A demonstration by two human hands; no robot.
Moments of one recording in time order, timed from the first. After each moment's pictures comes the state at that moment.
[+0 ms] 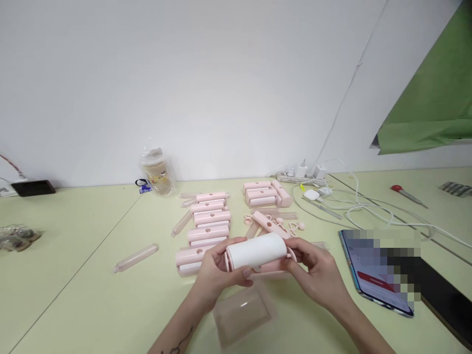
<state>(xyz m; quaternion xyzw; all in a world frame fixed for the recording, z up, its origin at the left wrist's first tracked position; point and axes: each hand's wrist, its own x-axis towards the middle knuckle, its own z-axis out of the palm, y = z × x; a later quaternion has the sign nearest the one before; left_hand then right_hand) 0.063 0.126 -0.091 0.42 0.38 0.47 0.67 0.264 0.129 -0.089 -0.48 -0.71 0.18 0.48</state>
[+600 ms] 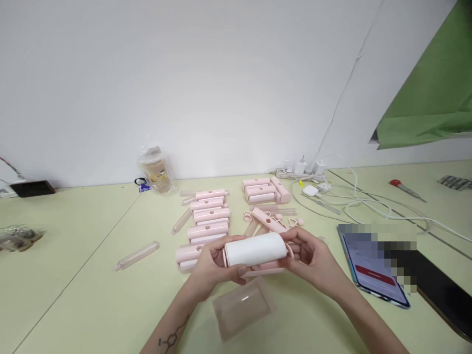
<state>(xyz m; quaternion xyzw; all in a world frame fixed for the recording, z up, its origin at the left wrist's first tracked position) 0.051 0.132 -0.091 0.47 0.35 0.43 0.69 0.271 0.132 -0.085 -0.42 -0.63 0.45 0.47</state>
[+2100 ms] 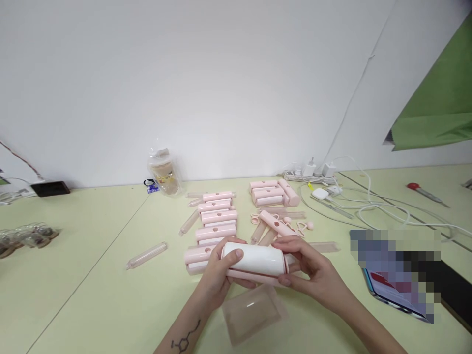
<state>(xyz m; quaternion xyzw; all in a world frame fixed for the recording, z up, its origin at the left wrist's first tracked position) 0.059 0.131 -0.102 0.35 0.37 0.48 0.71 0.266 0.130 -0.105 -0.36 -0.71 0.39 0.45</state>
